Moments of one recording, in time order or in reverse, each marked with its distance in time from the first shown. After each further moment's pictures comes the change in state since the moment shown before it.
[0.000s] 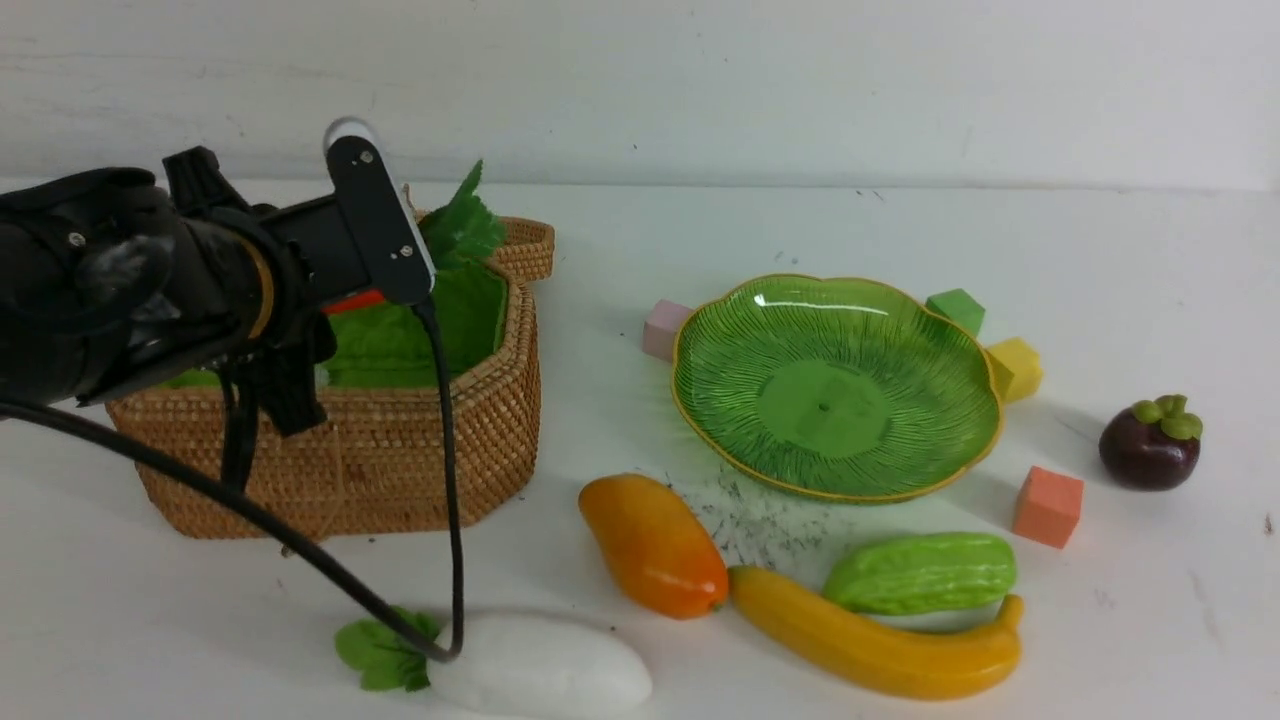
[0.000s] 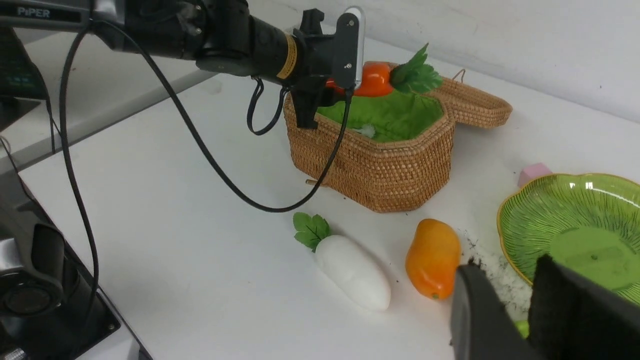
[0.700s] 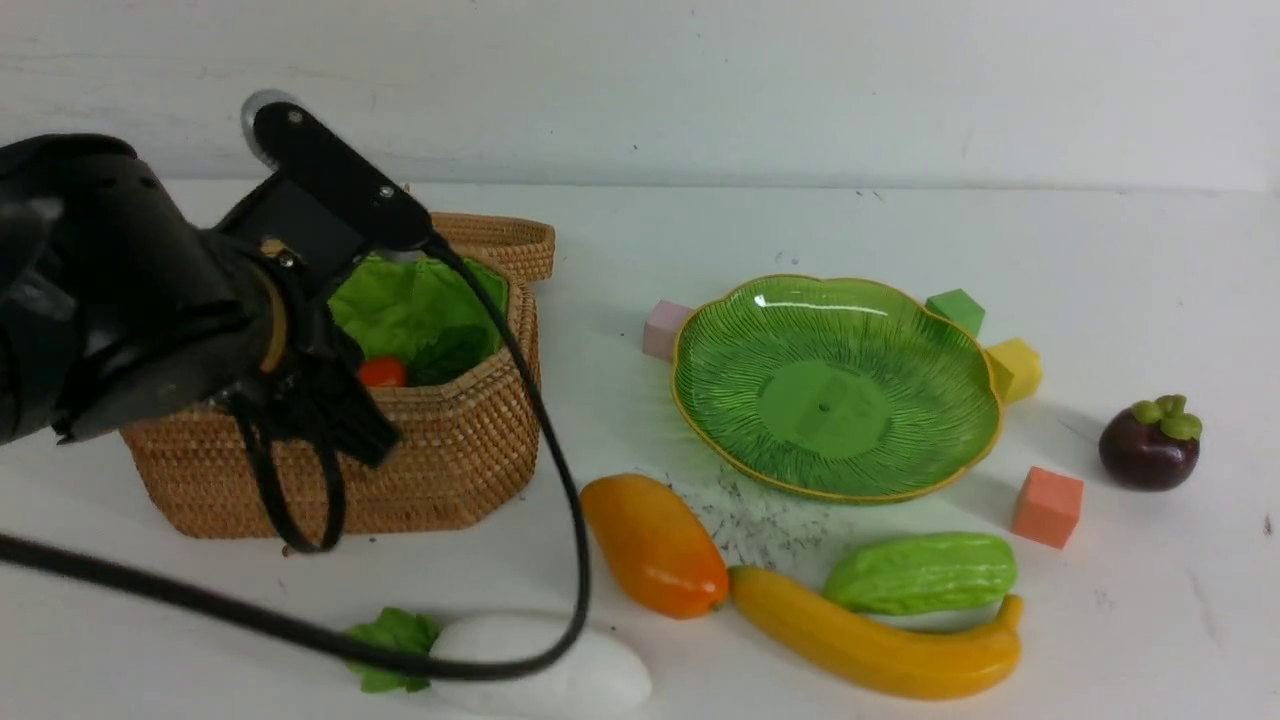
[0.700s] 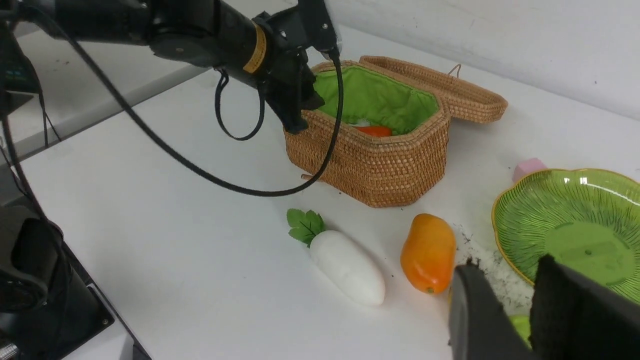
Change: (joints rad) right arm 0.000 0.000 0.000 -0.009 0.012 0.000; left arm -0.224 -0.159 -0.003 -0.316 0.320 -0.391
